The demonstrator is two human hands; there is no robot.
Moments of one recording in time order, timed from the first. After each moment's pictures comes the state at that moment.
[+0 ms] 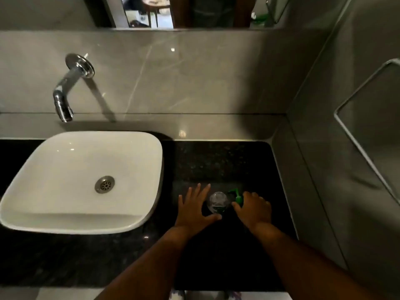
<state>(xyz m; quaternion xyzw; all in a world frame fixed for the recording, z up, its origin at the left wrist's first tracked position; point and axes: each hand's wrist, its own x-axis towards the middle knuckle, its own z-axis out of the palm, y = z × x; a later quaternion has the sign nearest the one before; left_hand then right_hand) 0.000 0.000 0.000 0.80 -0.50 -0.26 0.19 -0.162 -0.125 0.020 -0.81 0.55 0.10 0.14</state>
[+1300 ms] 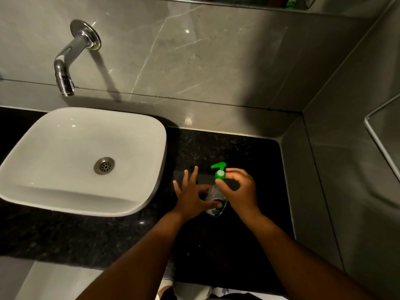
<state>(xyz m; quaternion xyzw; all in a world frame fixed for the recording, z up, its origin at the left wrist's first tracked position) 0.012 -0.016 -0.013 0.80 -0.46 -0.23 0.30 -0.121 -0.124 0.051 -0.79 0.39 -0.29 0.38</state>
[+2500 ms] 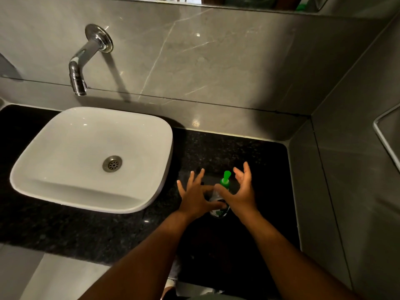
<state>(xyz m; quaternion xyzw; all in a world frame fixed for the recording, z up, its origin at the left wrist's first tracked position) 0.007 -0.021 -0.011 0.83 -0.44 -0.20 0.27 -0.115 -0.113 0.038 -0.66 0.41 -0.27 0.57</state>
